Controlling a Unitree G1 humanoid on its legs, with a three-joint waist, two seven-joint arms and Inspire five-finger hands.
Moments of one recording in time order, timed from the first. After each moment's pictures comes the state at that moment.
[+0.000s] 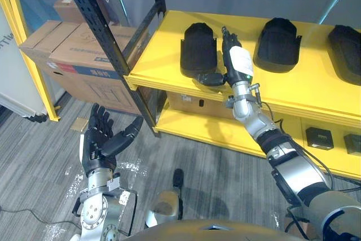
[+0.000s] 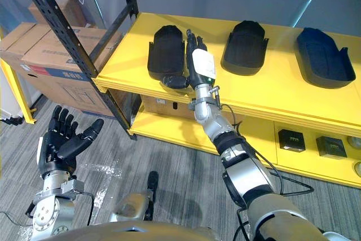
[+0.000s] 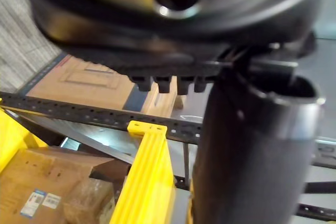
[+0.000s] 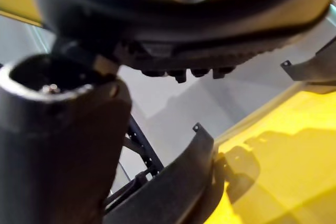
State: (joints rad) left arm 0.51 0.04 0.05 -0.34 -0.35 -0.18 0.17; right arm -0.75 -0.32 0.38 0.80 -0.57 -0.18 -0.56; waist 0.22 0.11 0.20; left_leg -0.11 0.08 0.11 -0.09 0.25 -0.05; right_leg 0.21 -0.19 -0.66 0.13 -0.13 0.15
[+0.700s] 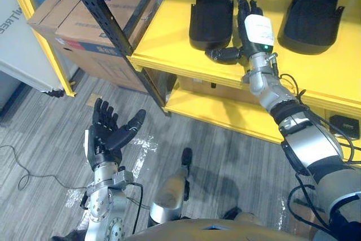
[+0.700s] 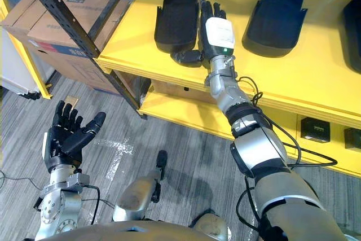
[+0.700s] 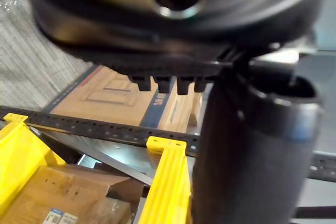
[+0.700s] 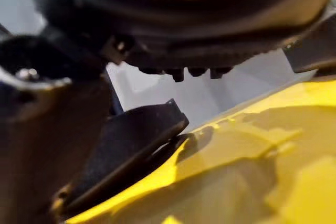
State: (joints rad) left arm 0.46 0.04 -0.01 -0.33 -0.42 -0.21 0.22; right arm -1.02 -0.42 0.46 1.03 -0.57 -0.14 -0.58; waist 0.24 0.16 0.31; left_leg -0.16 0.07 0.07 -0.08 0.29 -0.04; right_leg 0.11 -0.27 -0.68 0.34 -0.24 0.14
